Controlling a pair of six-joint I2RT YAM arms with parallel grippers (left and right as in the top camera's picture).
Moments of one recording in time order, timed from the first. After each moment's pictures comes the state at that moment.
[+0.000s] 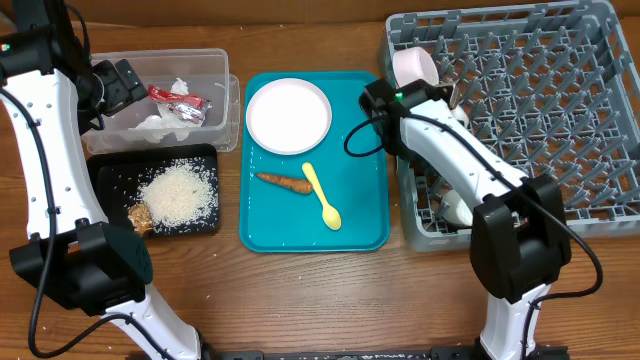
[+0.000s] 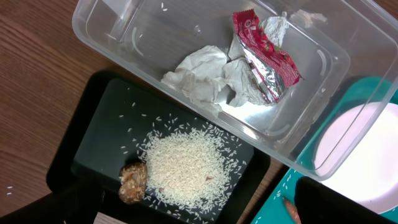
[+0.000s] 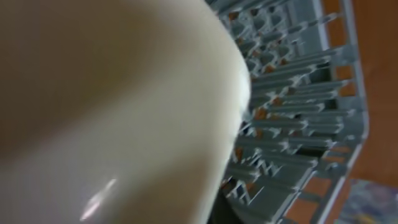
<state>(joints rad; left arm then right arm) 0.30 1.98 2.13 -1.40 -0.01 -0.31 0.45 2.04 1.65 -1.35 0.82 0.73</state>
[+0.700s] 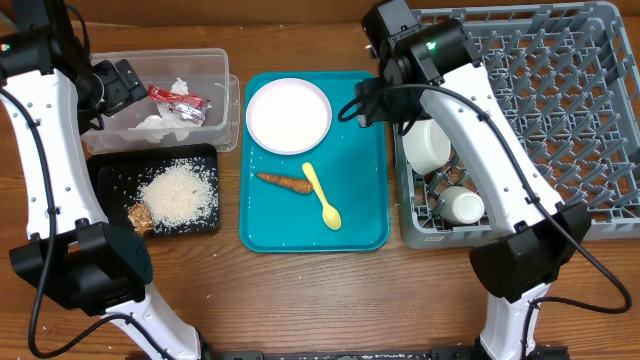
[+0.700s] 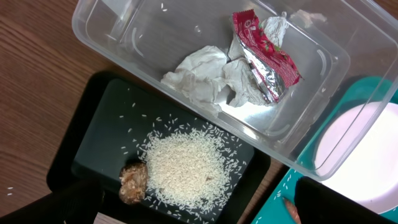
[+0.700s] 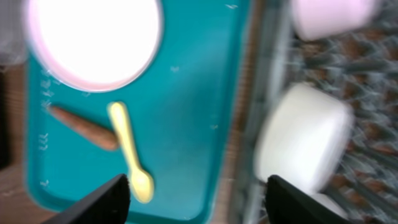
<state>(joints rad) 0.30 1.98 2.13 -1.40 -0.01 -0.30 0.45 2.04 2.19 -1.44 0.00 0.28</state>
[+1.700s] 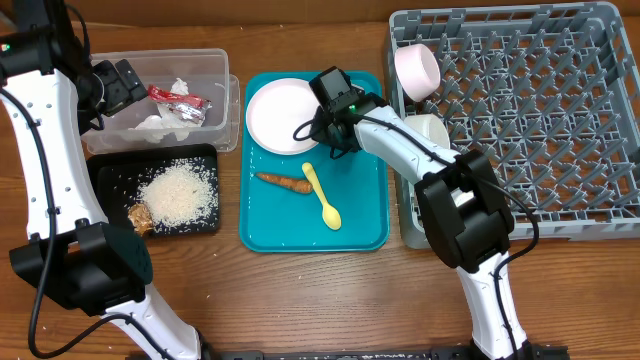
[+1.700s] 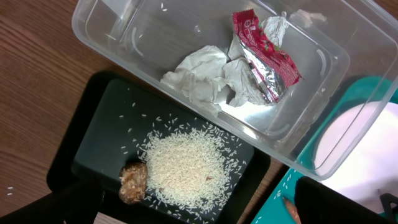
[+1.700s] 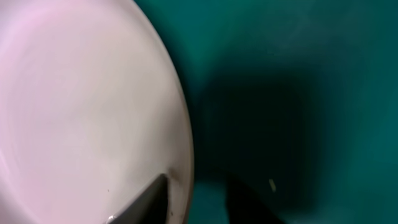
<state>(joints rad) 0.30 1.98 2.13 -1.40 -0.01 -0.30 0.54 2.31 1.78 -0.61 0.02 0.85</state>
